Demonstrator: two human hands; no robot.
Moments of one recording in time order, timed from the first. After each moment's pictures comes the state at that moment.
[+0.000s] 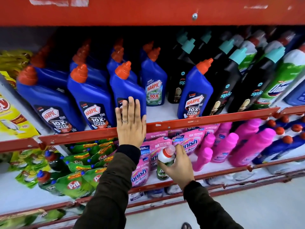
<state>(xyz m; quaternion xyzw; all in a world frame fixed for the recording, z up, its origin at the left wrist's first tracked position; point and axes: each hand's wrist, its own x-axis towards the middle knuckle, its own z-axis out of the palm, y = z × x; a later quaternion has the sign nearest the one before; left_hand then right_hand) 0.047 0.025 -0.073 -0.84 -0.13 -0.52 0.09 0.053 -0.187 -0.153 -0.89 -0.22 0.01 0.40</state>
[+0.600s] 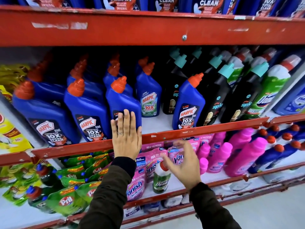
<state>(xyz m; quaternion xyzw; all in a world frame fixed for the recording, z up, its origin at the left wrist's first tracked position) 0.047 0.026 -0.075 -0.83 -0.11 -0.53 0.08 0.070 -0.200 -0.097 -0.84 -0.26 -0.13 0.47</state>
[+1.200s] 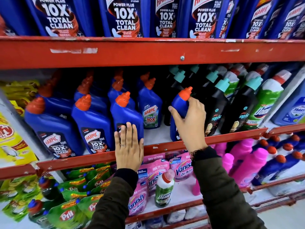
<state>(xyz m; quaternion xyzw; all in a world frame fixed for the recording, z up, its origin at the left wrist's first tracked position) 0.048 0.026 -0.074 -0.82 -0.10 -0.55 0.08 0.126 -0.152 0.065 -0.85 -0.18 -0.27 0.41</state>
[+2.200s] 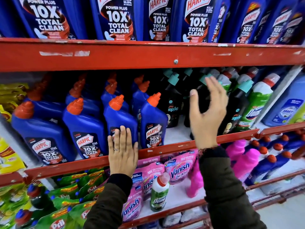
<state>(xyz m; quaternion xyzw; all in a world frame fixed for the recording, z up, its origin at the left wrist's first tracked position) 0.048 0.028 -0.077 -0.83 -0.10 -0.55 0.08 0.126 -0.181 0.097 -0.71 -0.18 -0.45 0.52</state>
